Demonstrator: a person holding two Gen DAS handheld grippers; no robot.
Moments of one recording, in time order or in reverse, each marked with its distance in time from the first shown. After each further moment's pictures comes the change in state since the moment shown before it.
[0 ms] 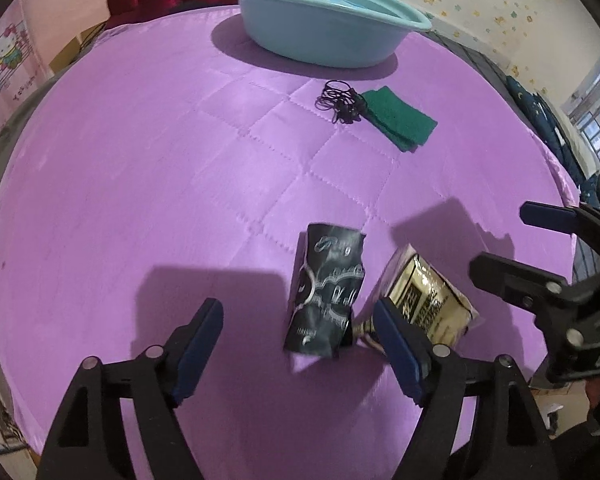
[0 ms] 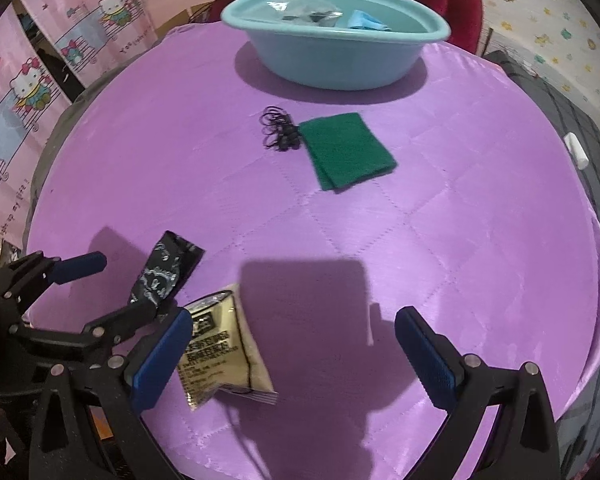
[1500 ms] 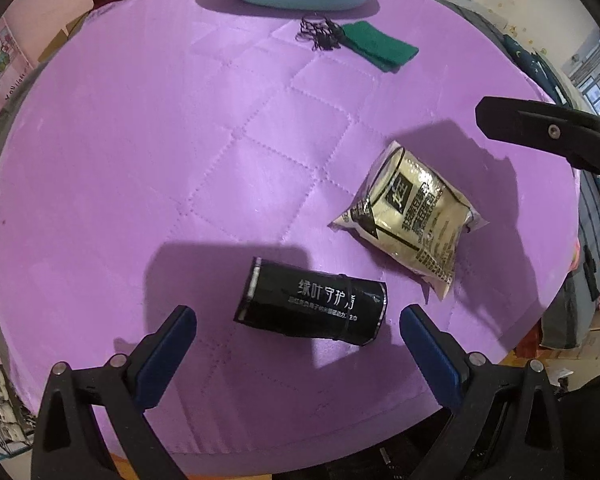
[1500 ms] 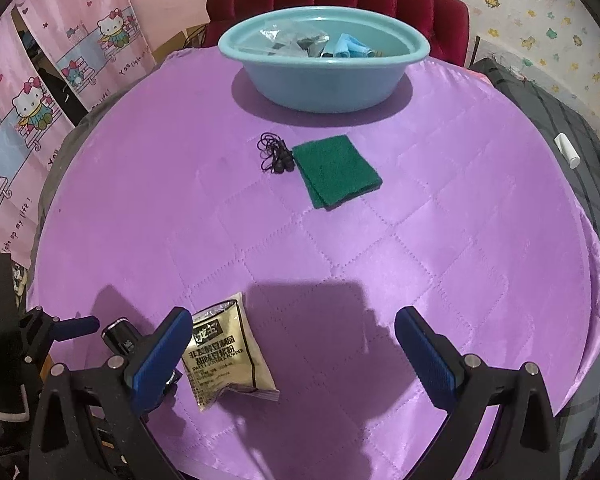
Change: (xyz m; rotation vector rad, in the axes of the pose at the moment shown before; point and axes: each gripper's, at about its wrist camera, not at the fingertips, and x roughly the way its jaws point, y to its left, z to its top) left arm -0.003 -0.016 -0.049 0.054 0.129 0.031; right arm -0.022 -0.002 0.001 0.027 -0.071 0.002
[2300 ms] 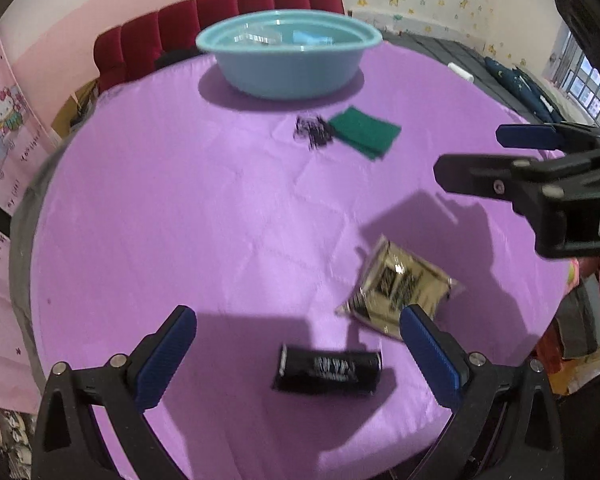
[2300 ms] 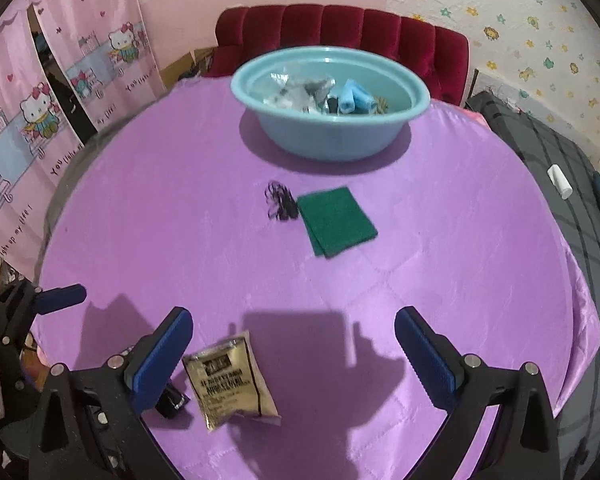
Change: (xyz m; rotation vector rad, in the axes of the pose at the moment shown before) left arm -0.048 -0.008 0.022 0.096 -0.221 0.064; right arm -0.023 0.010 0.018 -0.041 -0.103 -0.029
